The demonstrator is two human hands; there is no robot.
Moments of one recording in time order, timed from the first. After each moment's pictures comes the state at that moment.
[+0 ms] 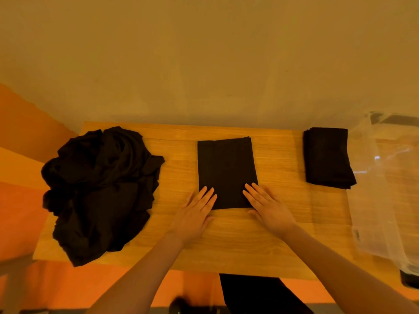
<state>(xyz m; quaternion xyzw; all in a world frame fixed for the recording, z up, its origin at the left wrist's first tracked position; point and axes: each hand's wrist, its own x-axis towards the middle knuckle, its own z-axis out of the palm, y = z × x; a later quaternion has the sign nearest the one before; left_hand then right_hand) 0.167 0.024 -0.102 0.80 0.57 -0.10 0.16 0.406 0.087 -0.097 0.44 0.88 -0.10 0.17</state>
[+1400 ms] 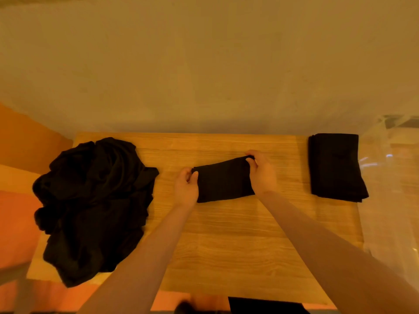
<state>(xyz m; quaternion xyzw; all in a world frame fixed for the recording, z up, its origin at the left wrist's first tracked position) 0.177 0.123 -0.086 0.28 0.78 0.38 0.41 0.348 0.184 -0.081 0.65 0.60 -0.39 -0.26</state>
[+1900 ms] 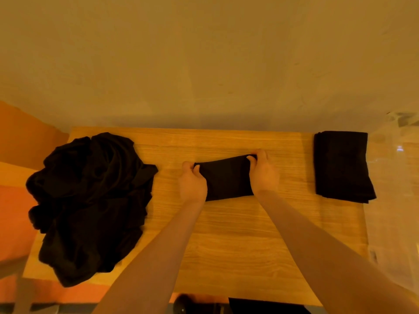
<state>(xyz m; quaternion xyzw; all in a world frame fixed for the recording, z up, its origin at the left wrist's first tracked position) 0.192 0.138 -0.096 0.32 0.86 0.29 0.27 0.341 0.189 -0.099 0.71 0.64 -0.24 -0.17</state>
